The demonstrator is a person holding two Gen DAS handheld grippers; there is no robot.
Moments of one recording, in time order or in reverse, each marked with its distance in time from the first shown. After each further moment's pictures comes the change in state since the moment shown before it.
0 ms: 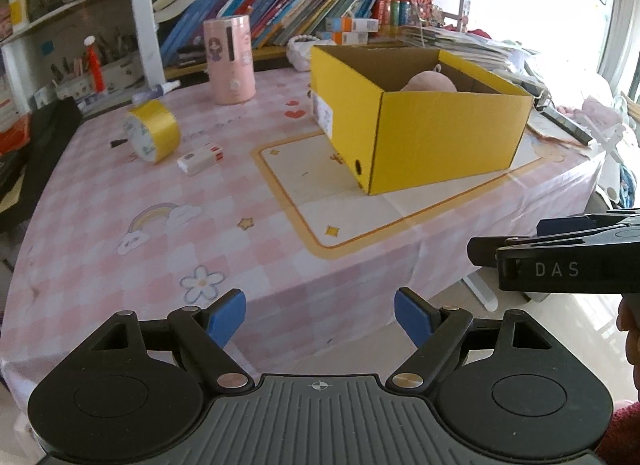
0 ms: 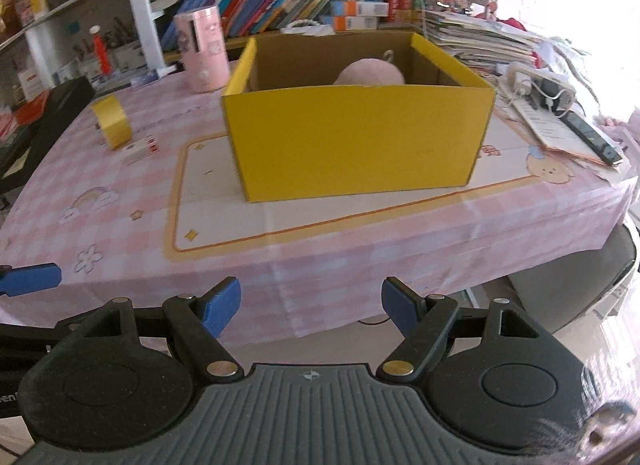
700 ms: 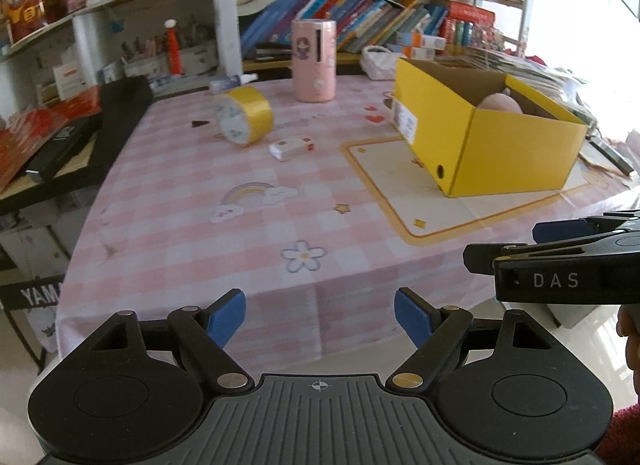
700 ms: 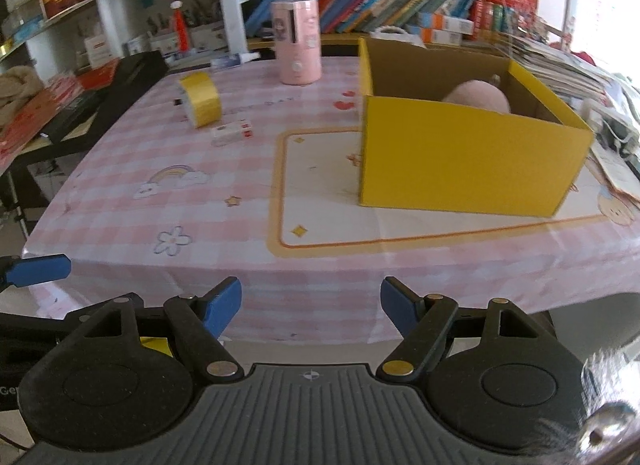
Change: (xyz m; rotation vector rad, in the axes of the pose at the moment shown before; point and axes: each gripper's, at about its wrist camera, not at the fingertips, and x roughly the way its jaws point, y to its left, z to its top) left arm -0.032 0.057 -0.025 -0.112 -0.031 0.121; right arm 0.002 0.070 0.003 -0.141 -0.006 0.135
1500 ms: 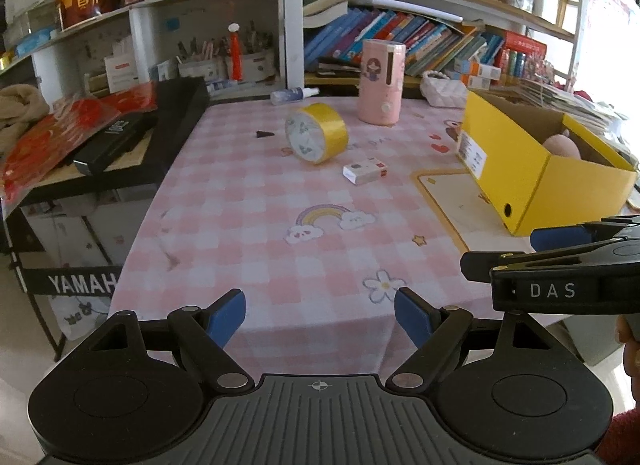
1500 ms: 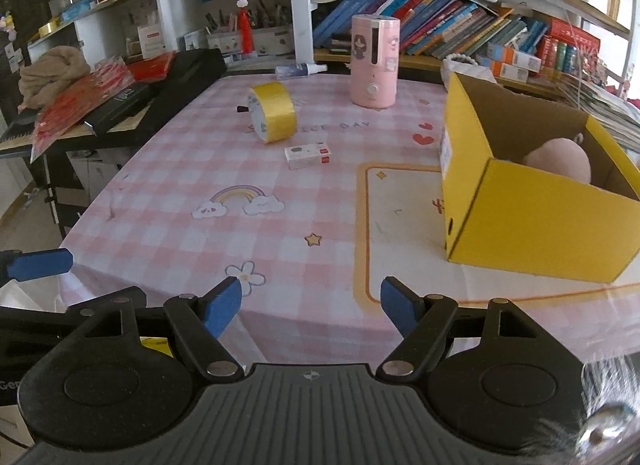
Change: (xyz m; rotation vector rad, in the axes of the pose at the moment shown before) left arm 0.004 0.051 0.015 -0.089 -0.042 0.096; right arm 0.029 0.052 0.037 -0.114 -0.023 0.099
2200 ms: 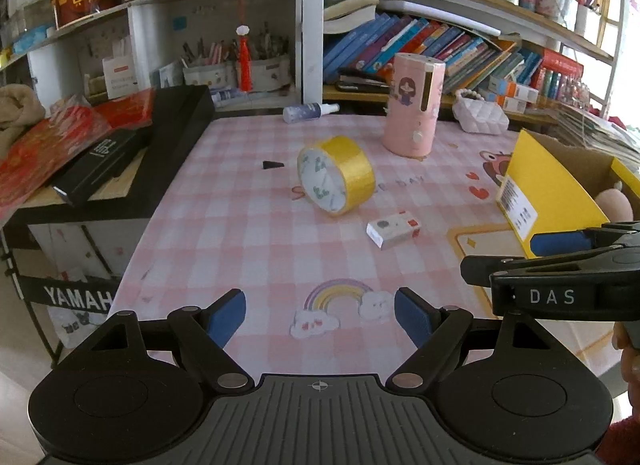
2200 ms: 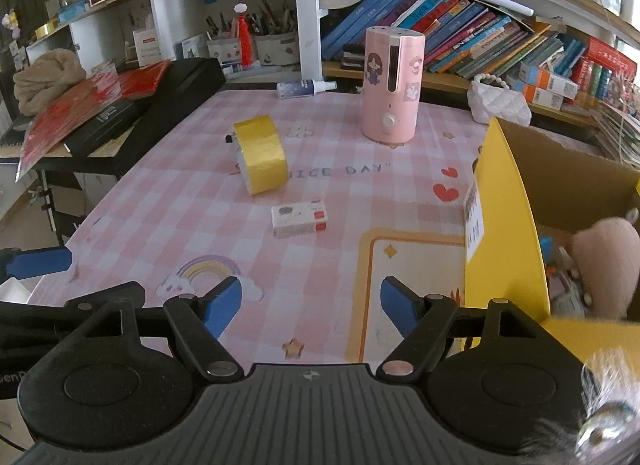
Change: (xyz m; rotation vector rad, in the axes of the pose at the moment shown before) left arm 0.073 0.006 0.067 -0.050 -0.002 0.038; right arm 0.077 -0.026 0.079 -0.038 0.000 0.036
